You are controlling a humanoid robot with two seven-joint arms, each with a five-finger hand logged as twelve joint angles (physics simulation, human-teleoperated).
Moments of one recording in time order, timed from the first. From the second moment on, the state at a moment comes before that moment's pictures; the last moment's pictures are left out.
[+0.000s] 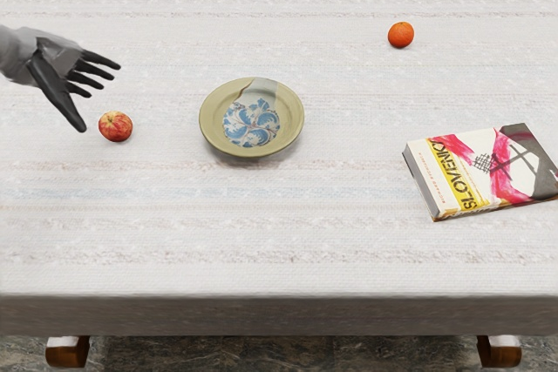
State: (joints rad) left arm -1.78 0.72 0.69 -0.98 -0.12 -0.60 0.27; right arm -0.07 0.00 -0.08 0.21 0.03 0.03 0.06
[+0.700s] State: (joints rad) left arm -1.52 0.52 0.17 -0.97 0.54 -0.41 0.61; right arm -0.08 0.00 -0.08 0.21 0.03 0.03 0.06
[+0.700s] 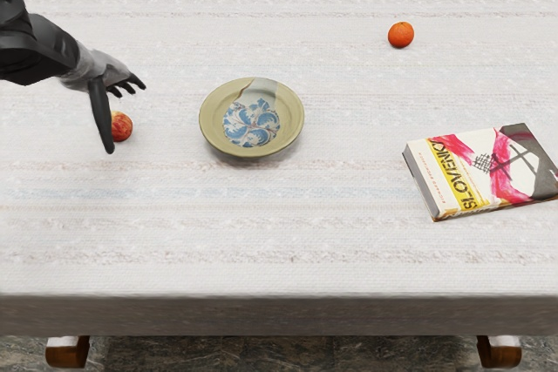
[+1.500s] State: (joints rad) left arm -1.42 0.59 0.16 -1.10 0.67 -0.11 0.61; right arm -0.07 0.00 -0.08 0.21 0.03 0.03 0.06
